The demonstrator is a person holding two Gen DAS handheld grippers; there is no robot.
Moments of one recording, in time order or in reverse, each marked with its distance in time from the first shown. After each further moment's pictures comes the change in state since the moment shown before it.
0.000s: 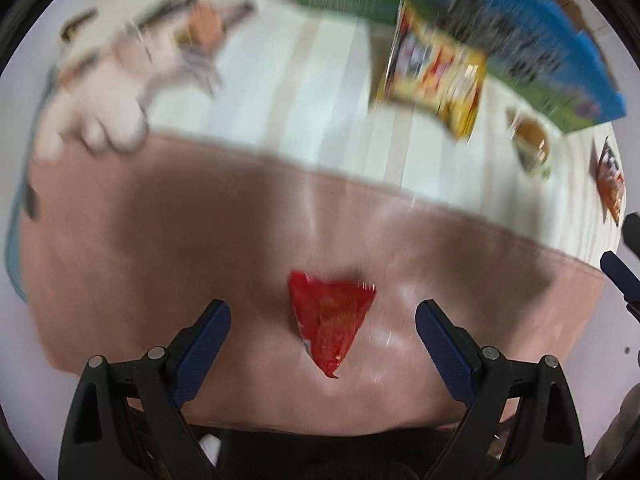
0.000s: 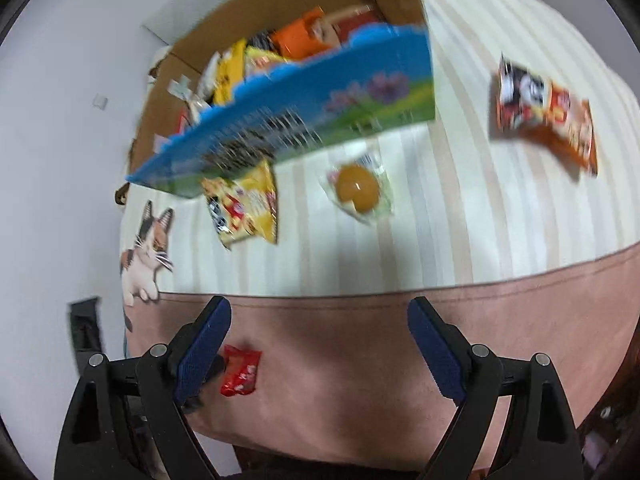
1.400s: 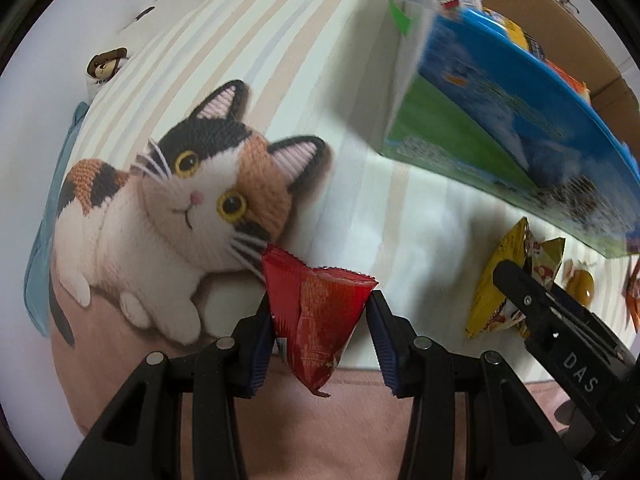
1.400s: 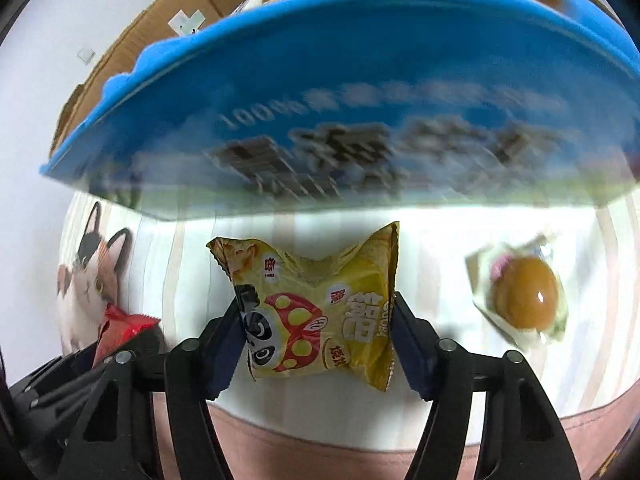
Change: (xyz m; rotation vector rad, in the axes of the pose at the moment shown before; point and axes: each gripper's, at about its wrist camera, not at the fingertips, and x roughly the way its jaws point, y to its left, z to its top) left arm -0.033 0.028 0.098 -0.046 -0.204 0.097; right arm 0.146 0.108 0.059 -0.164 -0.037 -0.146
